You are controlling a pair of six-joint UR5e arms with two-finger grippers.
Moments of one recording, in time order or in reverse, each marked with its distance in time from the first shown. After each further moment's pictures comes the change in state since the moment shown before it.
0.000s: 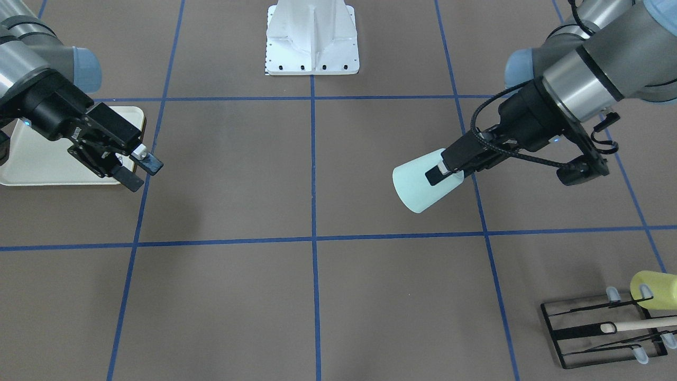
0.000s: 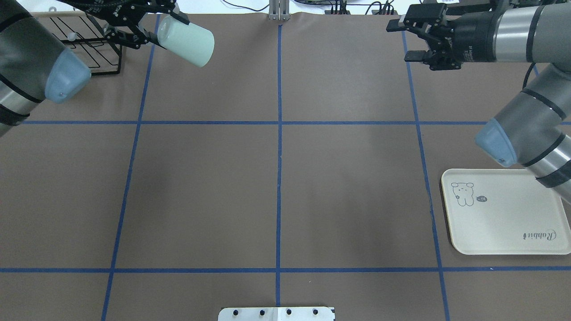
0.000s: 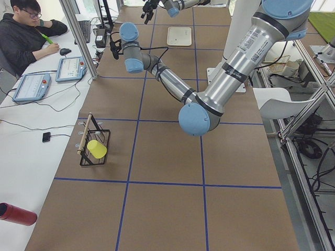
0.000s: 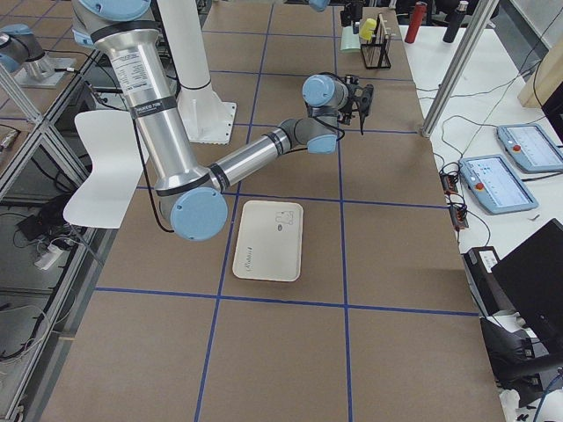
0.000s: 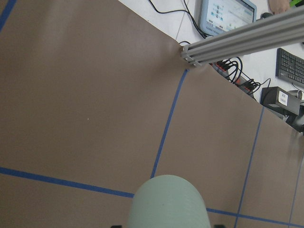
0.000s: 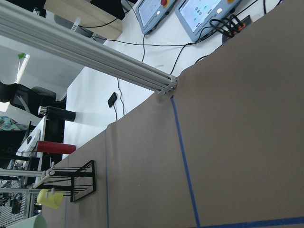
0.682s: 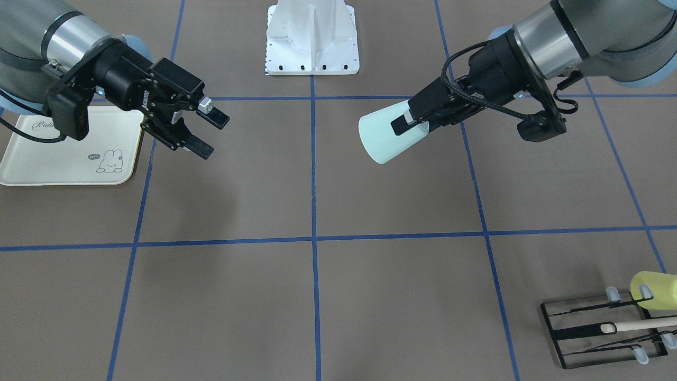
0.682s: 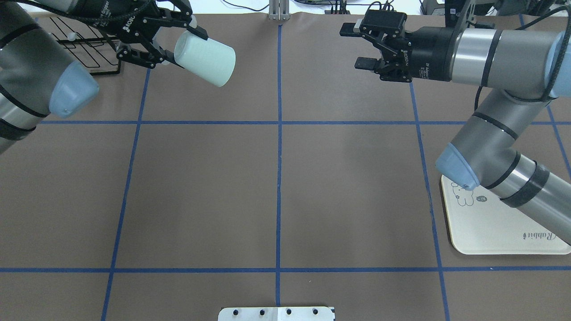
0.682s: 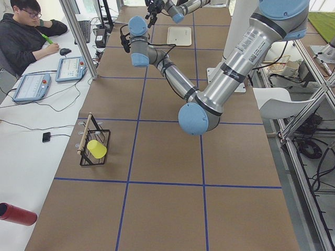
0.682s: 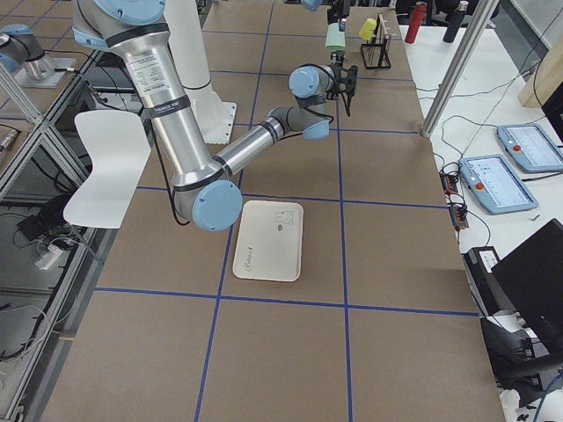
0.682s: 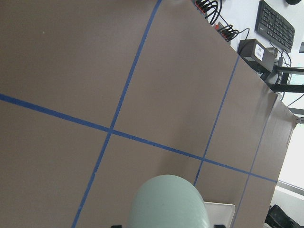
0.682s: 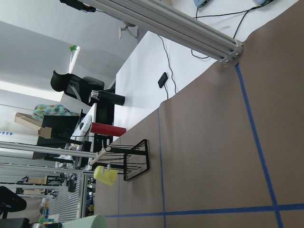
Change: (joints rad) left arm 0.044 -0.001 -0.092 -0.030 -0.059 -0.153; right arm -0.145 0.057 0.024 0.149 -0.159 0.100
